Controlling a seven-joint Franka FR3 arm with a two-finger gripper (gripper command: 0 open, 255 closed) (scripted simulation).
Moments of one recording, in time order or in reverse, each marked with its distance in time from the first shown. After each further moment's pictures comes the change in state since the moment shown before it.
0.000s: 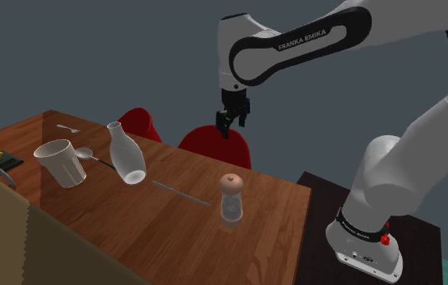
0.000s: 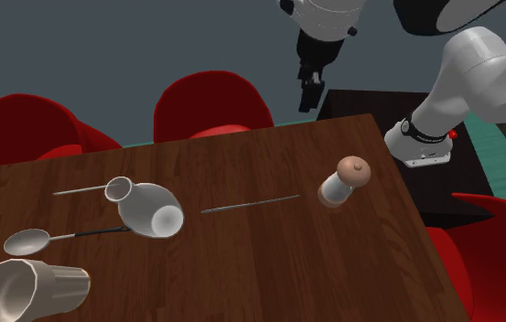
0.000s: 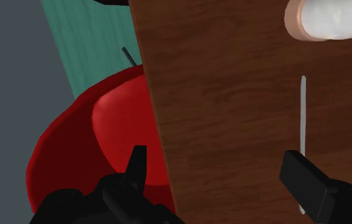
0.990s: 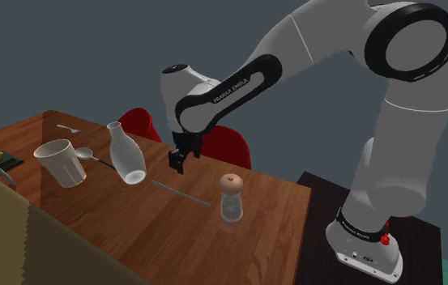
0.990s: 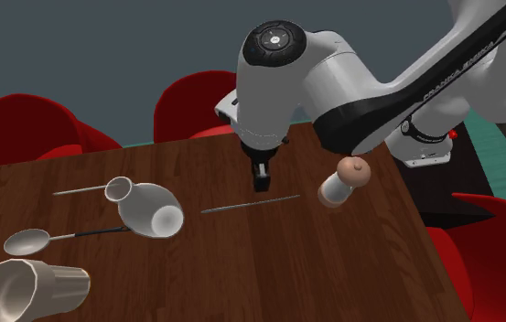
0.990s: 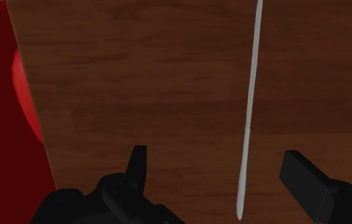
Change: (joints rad) arm 0.096 0.479 0.120 0.245 -0.051 0.250 0.089
